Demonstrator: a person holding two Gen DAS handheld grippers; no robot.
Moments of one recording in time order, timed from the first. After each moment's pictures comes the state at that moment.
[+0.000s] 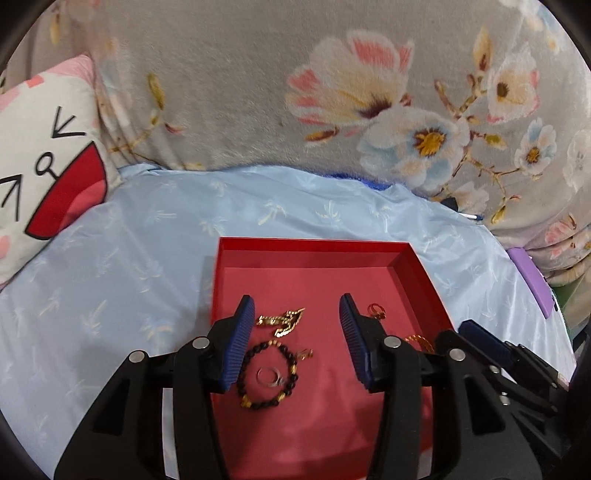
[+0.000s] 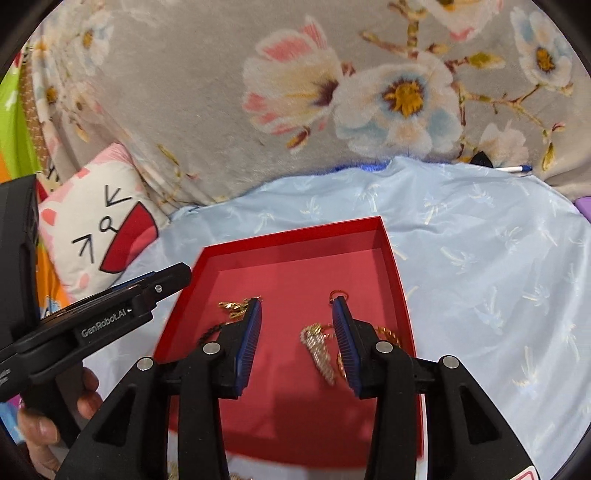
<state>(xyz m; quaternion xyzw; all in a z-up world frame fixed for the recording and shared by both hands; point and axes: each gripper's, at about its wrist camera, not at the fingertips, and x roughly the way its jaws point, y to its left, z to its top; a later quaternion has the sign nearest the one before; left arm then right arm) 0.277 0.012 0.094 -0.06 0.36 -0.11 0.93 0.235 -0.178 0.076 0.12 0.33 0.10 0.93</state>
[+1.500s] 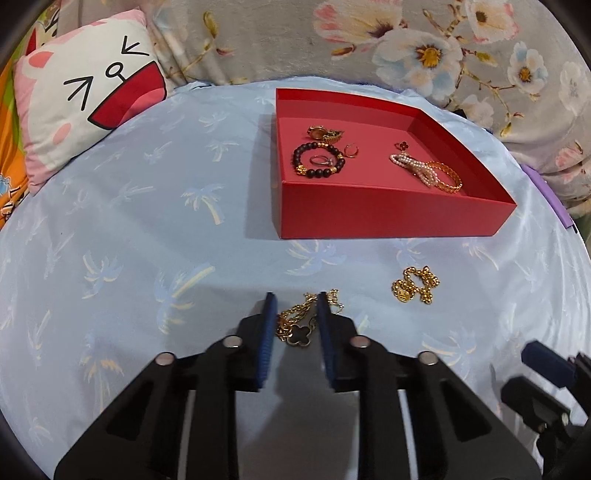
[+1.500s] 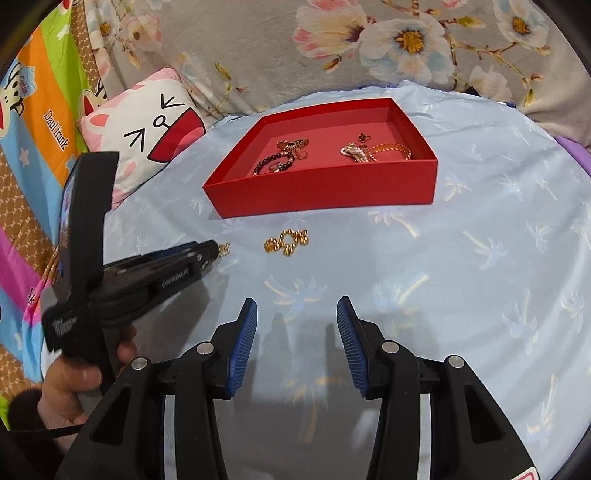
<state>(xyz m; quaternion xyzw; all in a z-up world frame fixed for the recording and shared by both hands) 0.128 0.041 -0.005 -0.01 0.42 -0.07 0.90 0.055 -0.140 0.013 0.08 0.41 0.13 0.90</state>
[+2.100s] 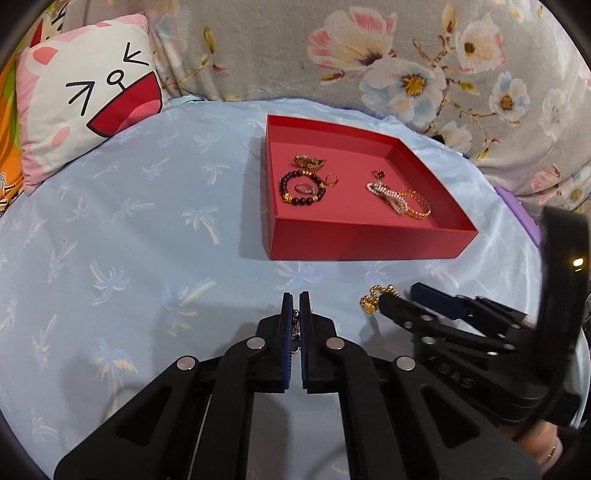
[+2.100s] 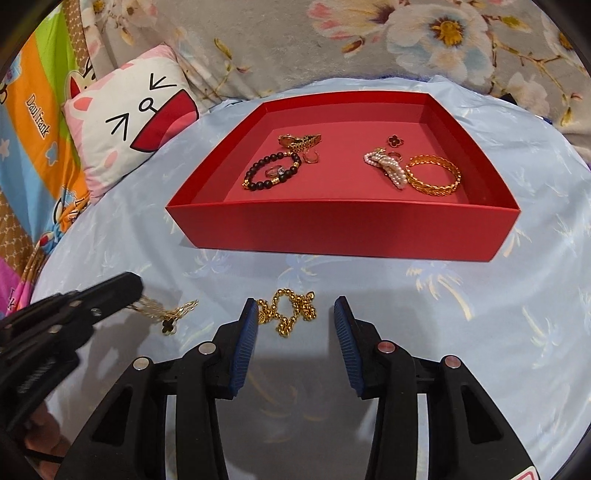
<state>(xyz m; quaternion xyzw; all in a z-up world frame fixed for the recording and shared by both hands) 0.113 0.056 0.029 -0.05 0.40 -0.10 0.91 0.139 -0.112 -0.008 0.05 0.43 0.14 0.89</state>
